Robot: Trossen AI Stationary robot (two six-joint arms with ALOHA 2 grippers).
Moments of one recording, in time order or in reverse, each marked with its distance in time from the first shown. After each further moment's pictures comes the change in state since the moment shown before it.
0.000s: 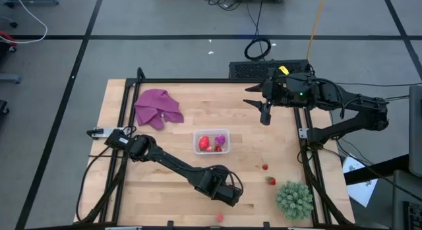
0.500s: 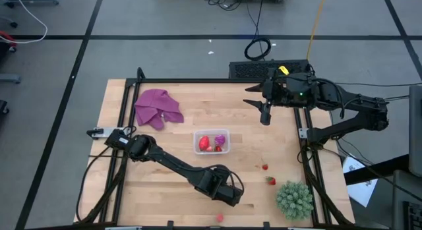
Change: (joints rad) left arm 0.001 -0.001 0.000 0.026 0.013 0.010; right arm 0.000 0.000 0.000 0.000 0.000 0.000
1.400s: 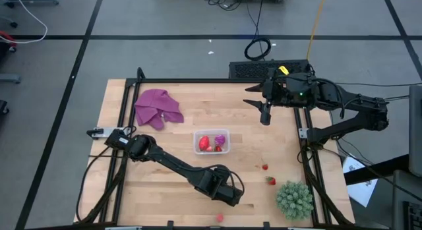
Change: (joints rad) left arm 0.000 0.000 0.000 -0.001 -0.004 0.033; right arm 0.000 0.000 0.000 0.000 0.000 -0.003
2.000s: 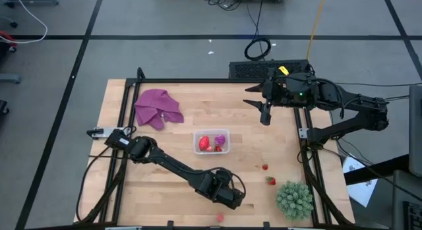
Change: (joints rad) left arm -0.017 0.027 -0.001 0.072 -0.060 0.040; right arm 0.000 0.000 0.000 -0.005 -0.001 0.000
